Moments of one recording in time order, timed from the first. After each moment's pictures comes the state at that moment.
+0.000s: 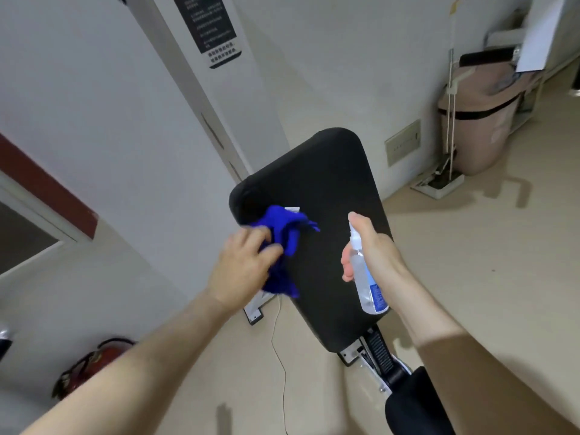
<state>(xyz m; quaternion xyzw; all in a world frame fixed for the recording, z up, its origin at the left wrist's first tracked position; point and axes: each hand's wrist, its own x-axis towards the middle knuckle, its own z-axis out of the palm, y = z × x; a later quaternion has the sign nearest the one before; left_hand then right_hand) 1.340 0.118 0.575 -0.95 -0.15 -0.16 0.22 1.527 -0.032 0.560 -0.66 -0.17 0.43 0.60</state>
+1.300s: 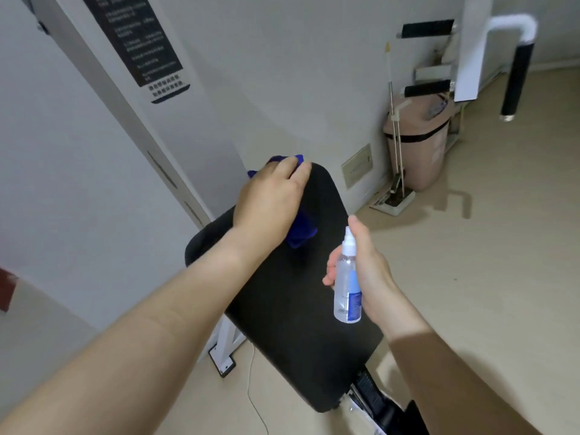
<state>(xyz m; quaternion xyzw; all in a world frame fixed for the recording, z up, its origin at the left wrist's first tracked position) 1.503 0.145 0.659 -0.94 -0.15 -0.20 0.24 1.561 0.019 0.552 -0.54 -0.04 0.41 0.73</state>
